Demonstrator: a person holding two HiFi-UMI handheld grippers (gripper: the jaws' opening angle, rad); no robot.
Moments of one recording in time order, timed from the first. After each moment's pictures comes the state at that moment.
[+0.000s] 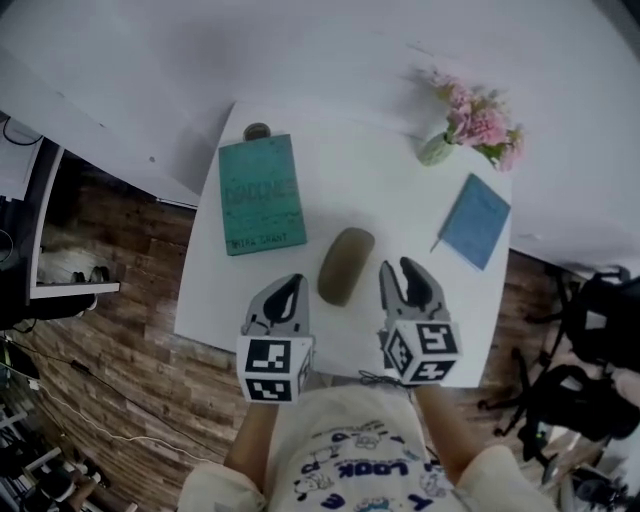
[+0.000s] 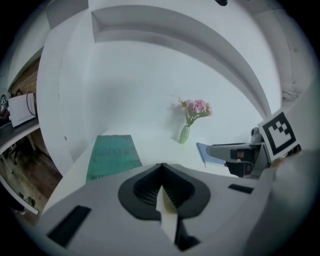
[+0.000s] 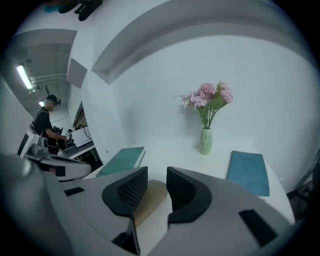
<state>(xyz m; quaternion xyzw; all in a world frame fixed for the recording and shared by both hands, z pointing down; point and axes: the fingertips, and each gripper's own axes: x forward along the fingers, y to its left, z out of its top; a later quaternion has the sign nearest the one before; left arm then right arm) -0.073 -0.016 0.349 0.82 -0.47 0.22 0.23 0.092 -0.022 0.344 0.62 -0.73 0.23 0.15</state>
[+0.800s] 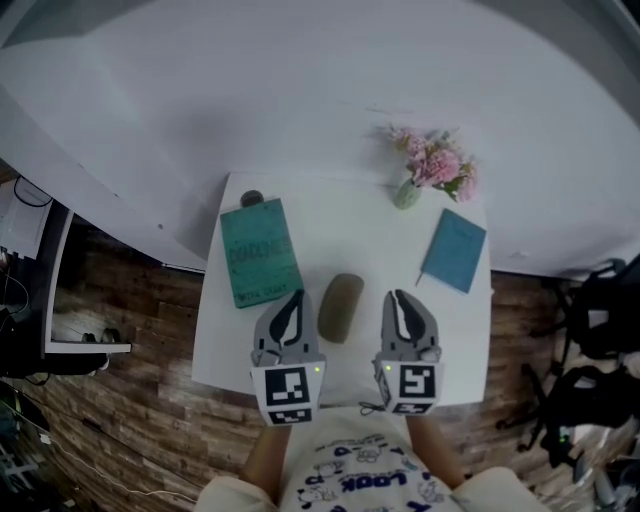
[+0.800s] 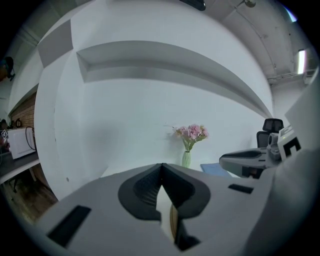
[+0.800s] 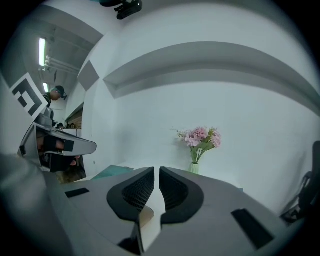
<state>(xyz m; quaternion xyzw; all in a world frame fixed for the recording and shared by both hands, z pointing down) -0.059 -0.051 0.254 0.85 -0.50 0.15 0.09 0.092 -0.015 0.265 0.68 -0.72 0.07 0.12</state>
